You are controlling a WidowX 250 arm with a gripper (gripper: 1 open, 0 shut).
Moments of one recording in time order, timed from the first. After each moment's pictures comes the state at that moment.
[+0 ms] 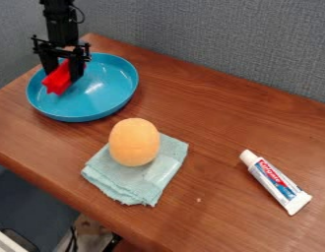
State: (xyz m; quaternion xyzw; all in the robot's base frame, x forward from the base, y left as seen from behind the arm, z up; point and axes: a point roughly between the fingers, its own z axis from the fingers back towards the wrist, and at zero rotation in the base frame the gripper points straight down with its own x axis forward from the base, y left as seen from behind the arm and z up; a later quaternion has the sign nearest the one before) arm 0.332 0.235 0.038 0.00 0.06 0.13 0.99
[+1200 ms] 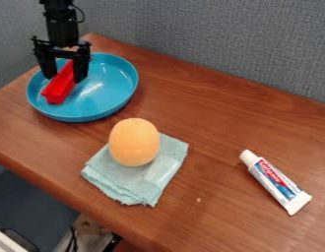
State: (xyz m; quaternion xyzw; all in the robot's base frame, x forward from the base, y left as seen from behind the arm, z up) arm 0.328 0.227 0.048 -0.02 0.07 0.14 0.99
